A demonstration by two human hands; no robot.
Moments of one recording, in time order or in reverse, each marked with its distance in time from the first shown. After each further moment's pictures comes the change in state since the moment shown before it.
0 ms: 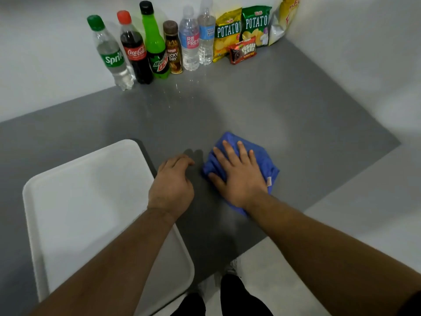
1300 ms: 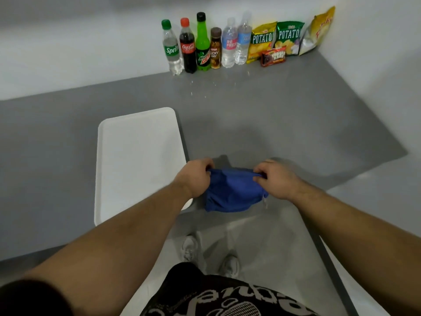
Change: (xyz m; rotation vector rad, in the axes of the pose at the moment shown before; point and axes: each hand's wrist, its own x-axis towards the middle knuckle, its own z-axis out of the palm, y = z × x) left_hand -0.114 0.059 0.000 -0.028 -0.212 -0.211; right_hand -0.108 0.072 -0.048 0.275 -0.160 -0.162
